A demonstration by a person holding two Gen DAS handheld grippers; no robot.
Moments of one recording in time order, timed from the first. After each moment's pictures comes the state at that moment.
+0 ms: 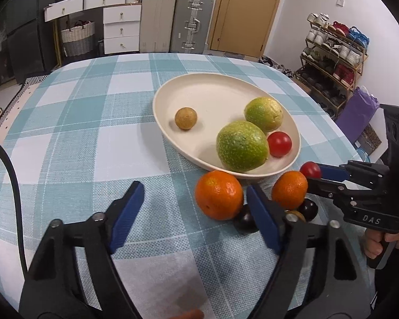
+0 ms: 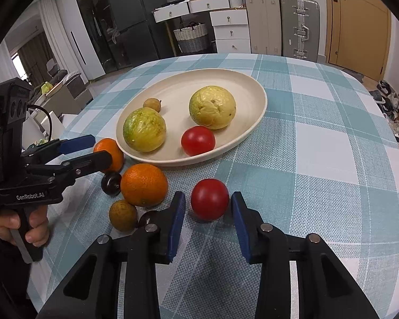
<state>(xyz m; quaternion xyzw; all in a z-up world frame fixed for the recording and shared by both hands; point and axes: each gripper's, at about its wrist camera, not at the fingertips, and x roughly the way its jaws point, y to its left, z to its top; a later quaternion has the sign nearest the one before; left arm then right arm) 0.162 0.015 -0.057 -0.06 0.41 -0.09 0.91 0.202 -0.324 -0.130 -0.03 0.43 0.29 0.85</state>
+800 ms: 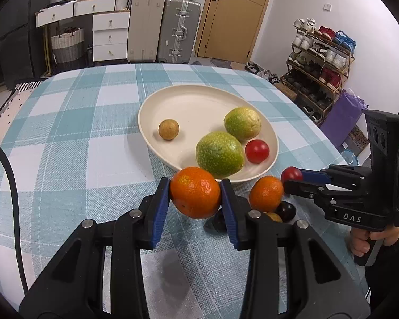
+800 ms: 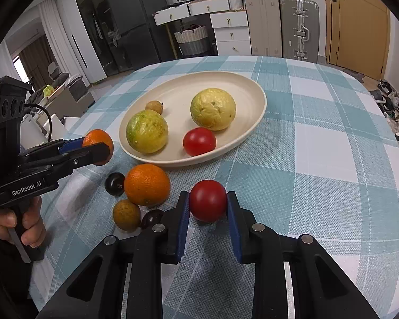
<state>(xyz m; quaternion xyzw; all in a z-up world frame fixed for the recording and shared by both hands) 0.149 0.012 -0.038 -0.07 0.38 -0.12 0.91 0.198 -0.327 -0.126 -0.03 0.43 0.29 0.86</state>
